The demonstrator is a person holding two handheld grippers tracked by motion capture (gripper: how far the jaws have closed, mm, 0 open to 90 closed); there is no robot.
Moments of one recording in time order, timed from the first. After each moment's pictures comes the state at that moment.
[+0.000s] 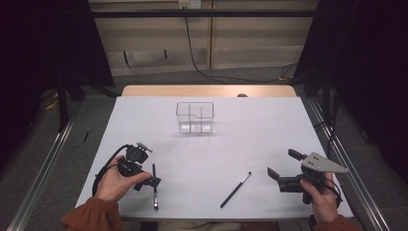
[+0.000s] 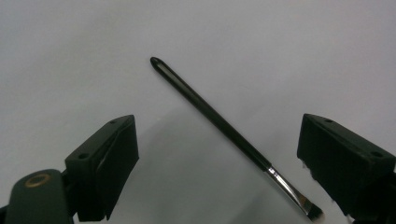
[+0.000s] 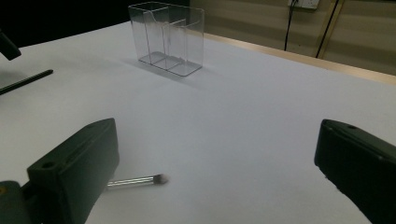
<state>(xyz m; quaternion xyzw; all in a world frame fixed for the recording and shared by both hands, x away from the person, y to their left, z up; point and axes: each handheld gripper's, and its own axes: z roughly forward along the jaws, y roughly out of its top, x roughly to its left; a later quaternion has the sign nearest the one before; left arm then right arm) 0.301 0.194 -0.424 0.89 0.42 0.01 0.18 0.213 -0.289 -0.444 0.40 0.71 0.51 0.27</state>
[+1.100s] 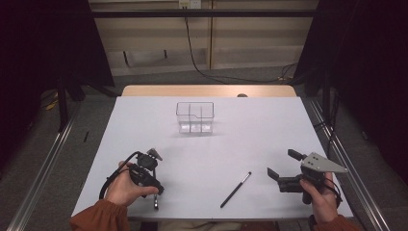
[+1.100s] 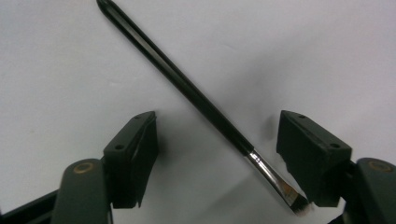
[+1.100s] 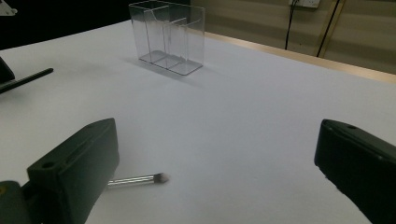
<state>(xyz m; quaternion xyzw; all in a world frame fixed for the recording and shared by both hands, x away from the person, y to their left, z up) 0.295 0.169 -0.441 0.89 0.44 -0.02 0.09 0.213 -0.289 -0.444 0.40 0.72 0.51 0.27</state>
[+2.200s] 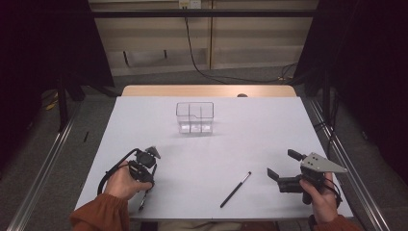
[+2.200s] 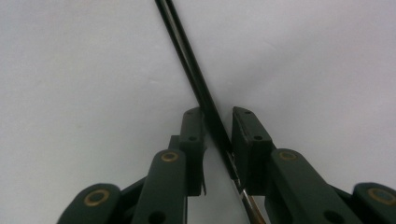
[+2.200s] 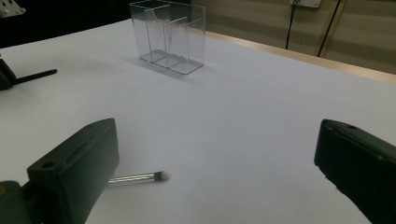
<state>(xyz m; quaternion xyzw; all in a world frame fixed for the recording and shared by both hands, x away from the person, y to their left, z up) 0.305 0.172 -0.444 0.90 0.44 0.00 0.05 0.213 -0.289 -0.444 0.40 0.72 0.51 0.27</state>
